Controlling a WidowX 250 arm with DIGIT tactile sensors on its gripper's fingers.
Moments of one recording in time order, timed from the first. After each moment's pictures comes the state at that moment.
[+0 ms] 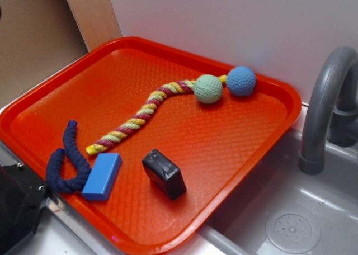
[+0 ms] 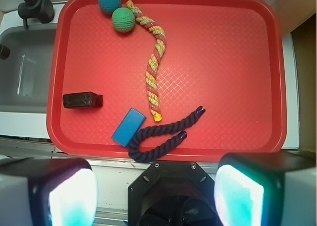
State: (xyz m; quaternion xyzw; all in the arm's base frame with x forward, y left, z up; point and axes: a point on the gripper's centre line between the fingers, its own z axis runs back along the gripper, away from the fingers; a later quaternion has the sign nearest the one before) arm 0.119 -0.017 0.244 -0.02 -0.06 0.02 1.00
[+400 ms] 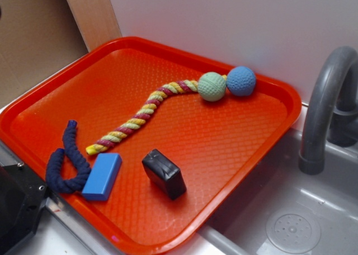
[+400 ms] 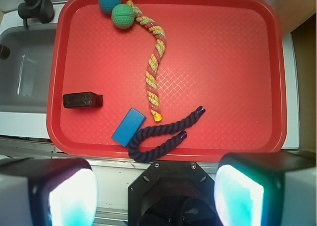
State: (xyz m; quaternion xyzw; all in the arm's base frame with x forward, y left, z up) arm 0.121 -0.017 0.243 -0.02 -0.06 0.02 1.00
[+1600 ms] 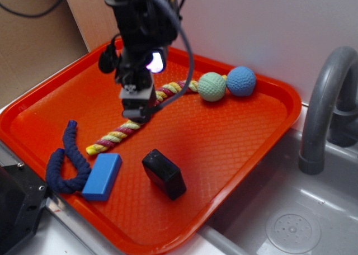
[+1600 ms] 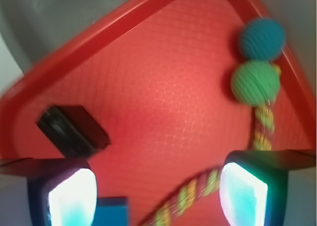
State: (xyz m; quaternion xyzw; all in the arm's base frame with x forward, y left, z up) arm 0.230 -0.103 0.119 0.06 -0.03 -0.47 0.88
